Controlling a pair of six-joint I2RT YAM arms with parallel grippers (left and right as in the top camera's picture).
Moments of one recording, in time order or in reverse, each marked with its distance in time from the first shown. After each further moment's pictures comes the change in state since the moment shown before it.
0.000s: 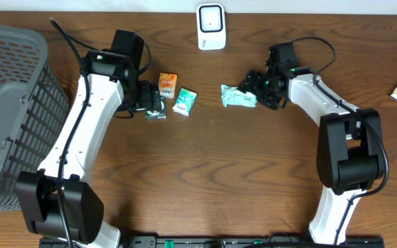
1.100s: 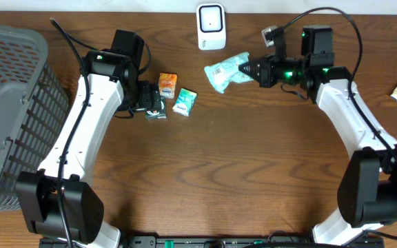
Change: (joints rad) left arm 0.000 0.000 0.000 0.000 0.000 0.000; right arm -0.085 -0.271 -0.032 0.190 -0.602 -0.652
